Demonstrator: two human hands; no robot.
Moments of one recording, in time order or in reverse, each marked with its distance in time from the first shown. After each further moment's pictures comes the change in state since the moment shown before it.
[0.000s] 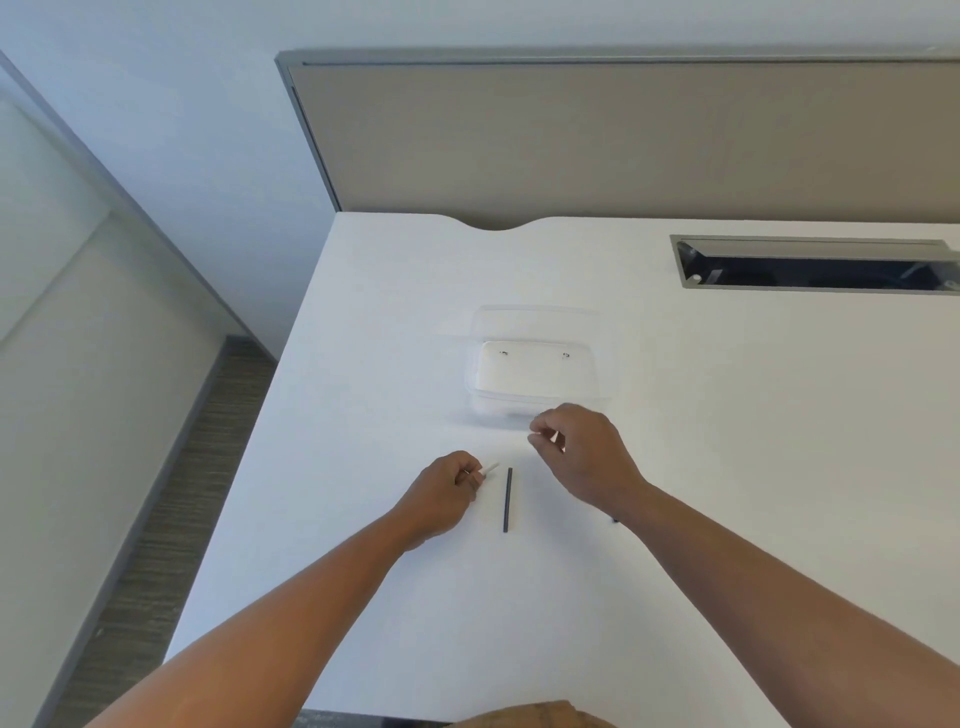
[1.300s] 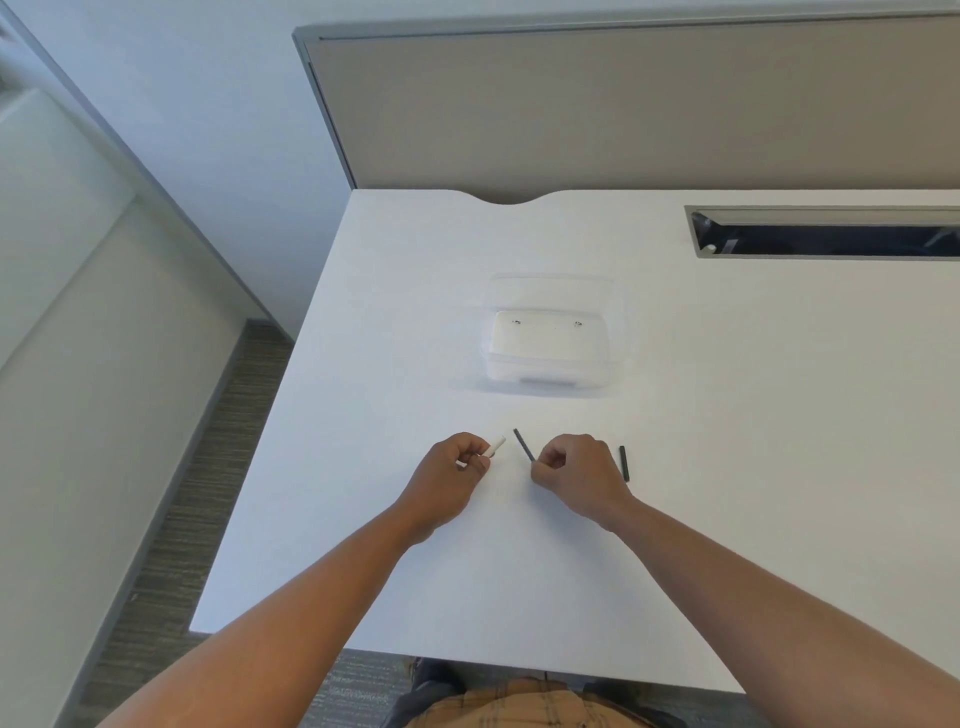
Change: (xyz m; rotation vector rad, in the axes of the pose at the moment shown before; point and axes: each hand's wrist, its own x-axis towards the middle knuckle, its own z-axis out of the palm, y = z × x) left_hand -0.045 -0.009 0.009 -0.183 0.127 -0.014; right_hand -0.049 0.007 0.053 0.225 -0.165 0.399
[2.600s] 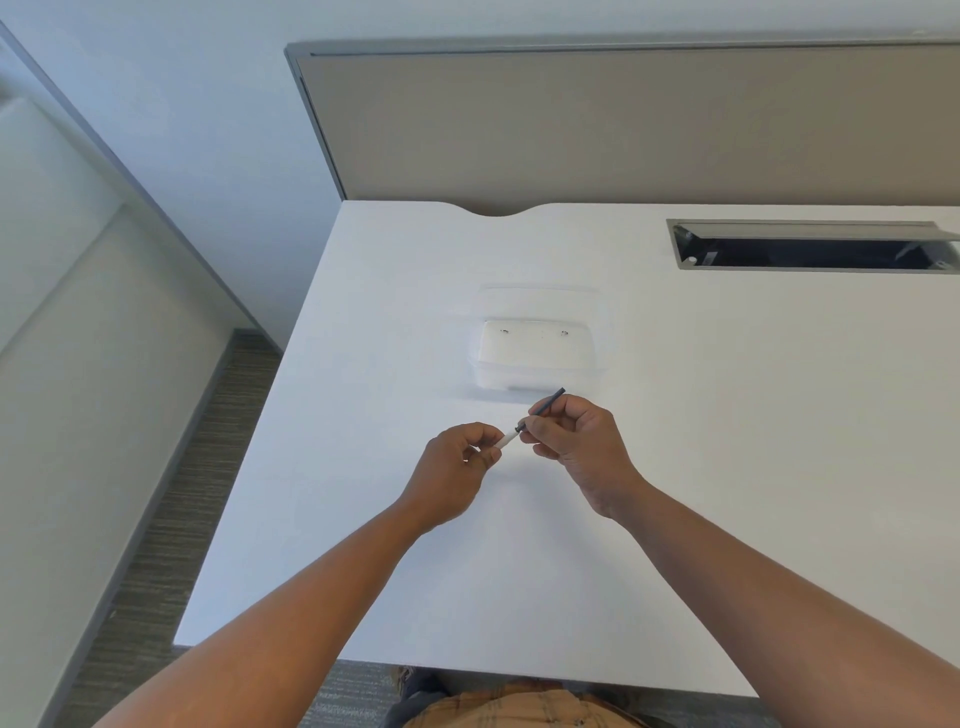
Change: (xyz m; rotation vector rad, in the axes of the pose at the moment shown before) left_hand 0.001 0.029 0.009 0.024 0.020 0.185; right_hand -0.011 -0.036 -0.035 0.807 0.003 -0.108
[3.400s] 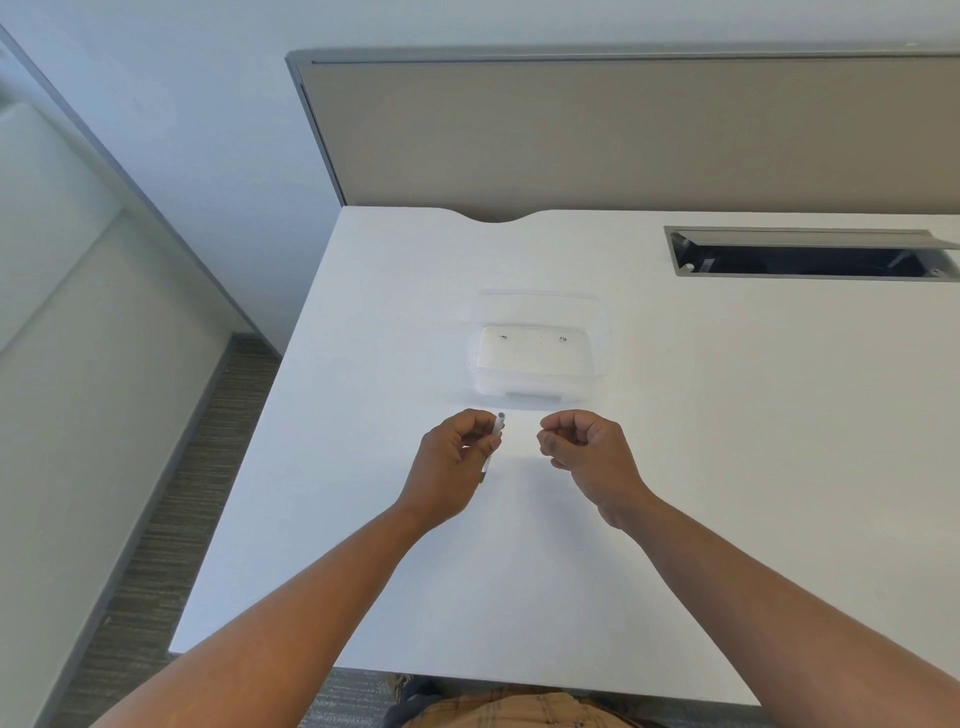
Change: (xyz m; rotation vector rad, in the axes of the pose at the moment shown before) left_hand 0.001 0.012 -0.002 -0.181 0.098 0.131; right_hand 0.004 0.016 -0.017 -0.139 0.117 0.028
